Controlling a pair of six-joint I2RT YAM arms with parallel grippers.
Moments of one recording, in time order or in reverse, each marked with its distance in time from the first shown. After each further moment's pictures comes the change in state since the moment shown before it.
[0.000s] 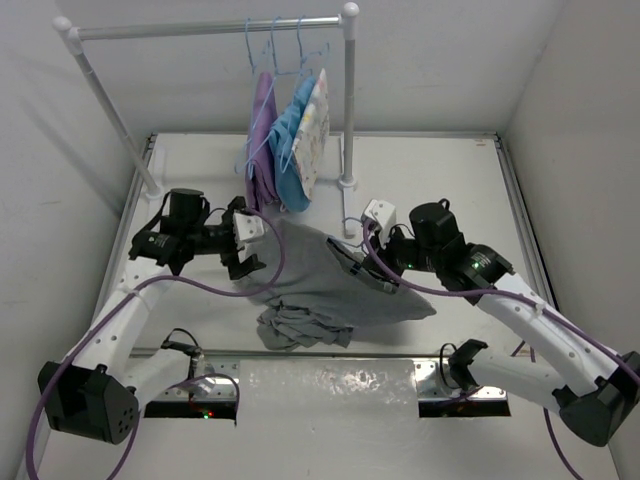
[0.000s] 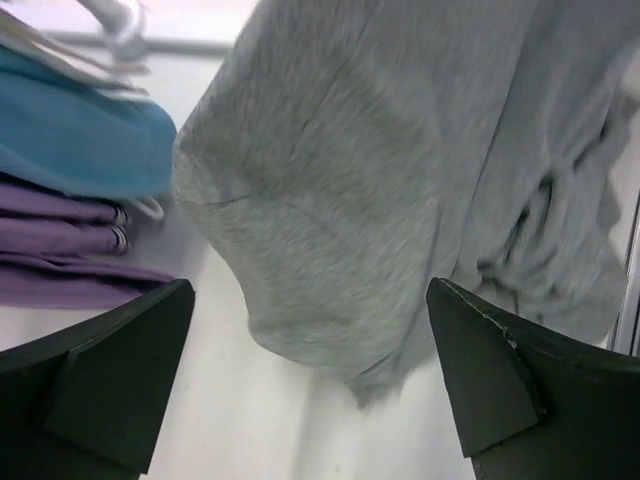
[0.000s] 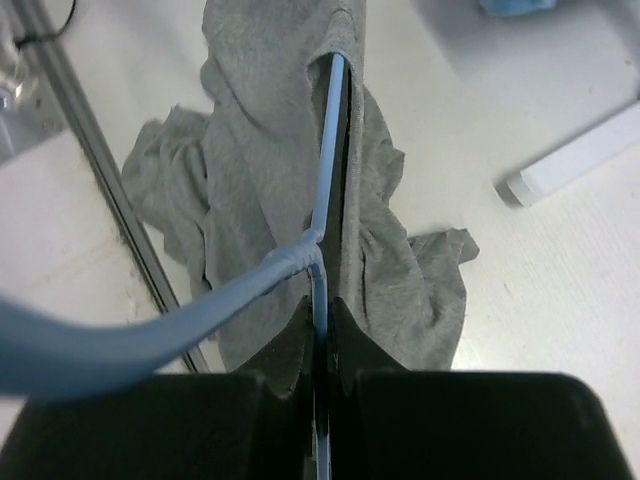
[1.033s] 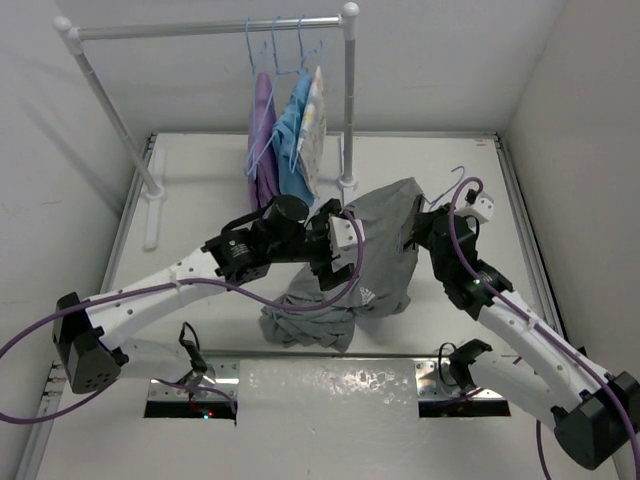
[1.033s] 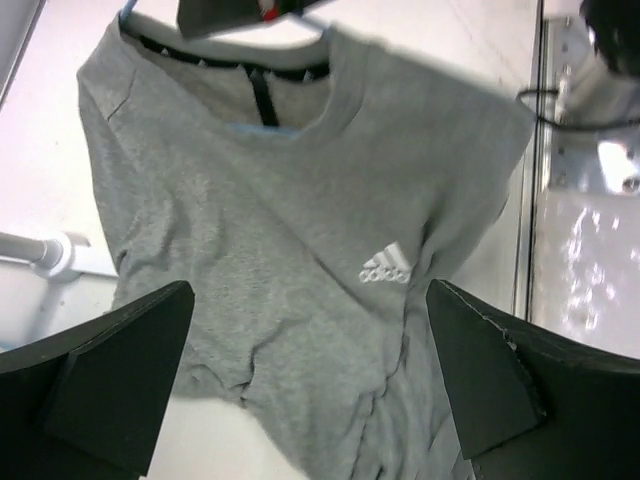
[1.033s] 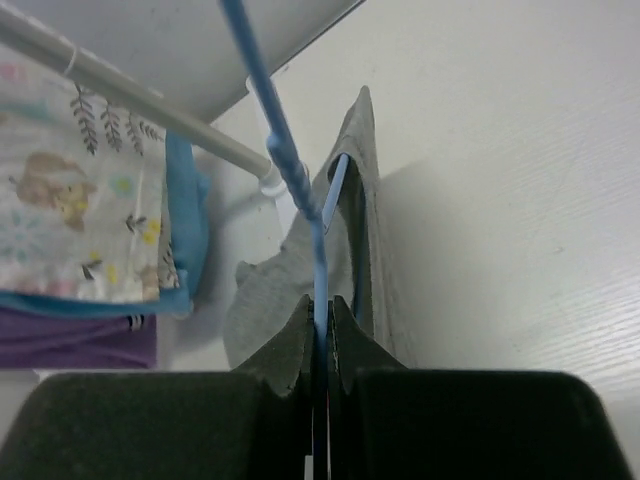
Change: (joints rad) left arm -0.752 0.211 0.221 0.380 -0.447 -0.597; right arm -0.157 -0.117 -0.277 0.431 0.894 1.006
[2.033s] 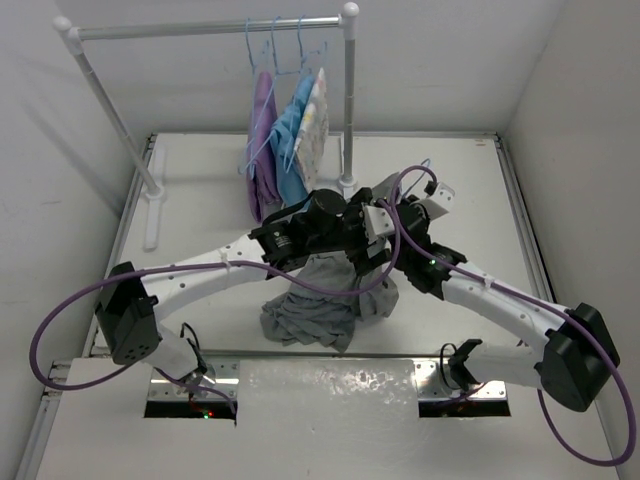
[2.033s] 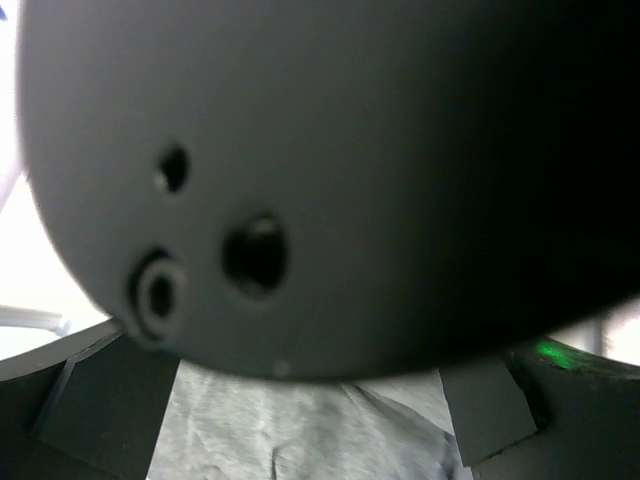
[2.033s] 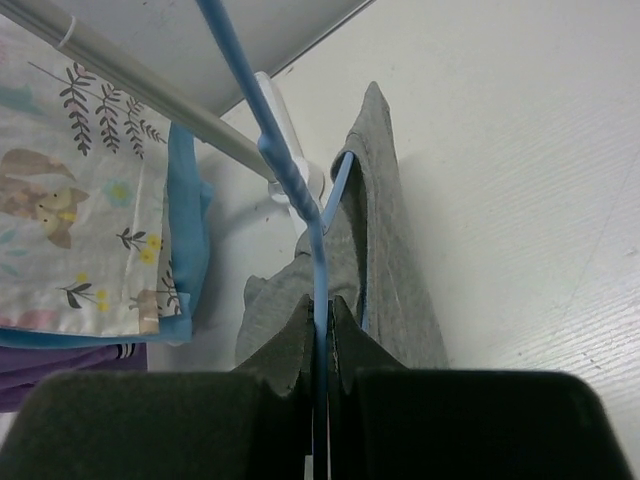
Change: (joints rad) left arm -0.041 0.261 0.117 0.229 -0.114 -0.046; right arm 0.206 0.336 0.121 0.150 0.280 0.072
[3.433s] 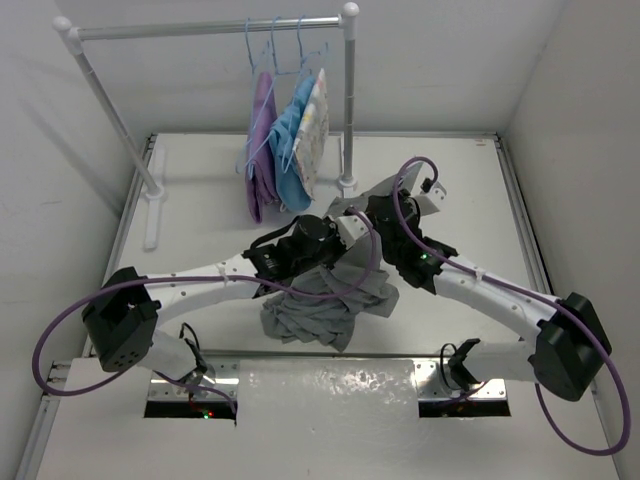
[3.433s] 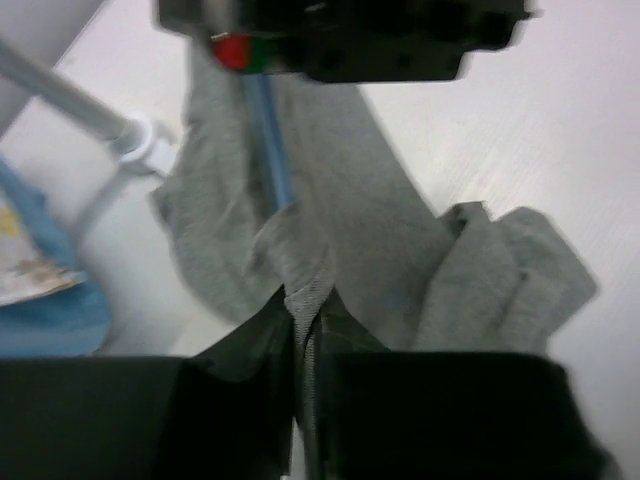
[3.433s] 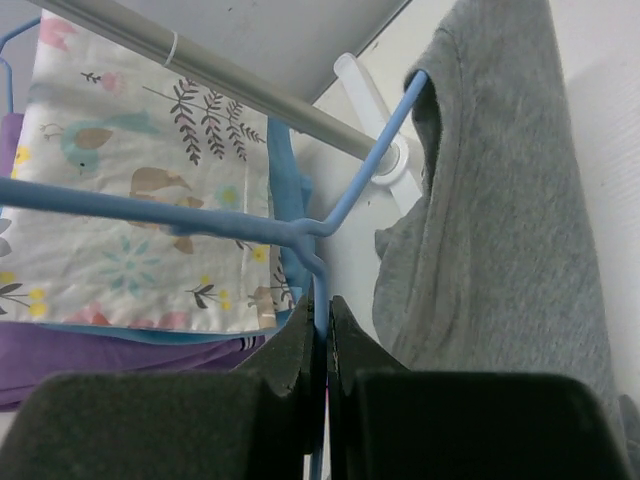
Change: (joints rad) left arm 0.037 -0.070 -0.316 0.225 -0.336 -0.103; right arm 0.024 0.066 0.061 0.047 -0.054 0.210
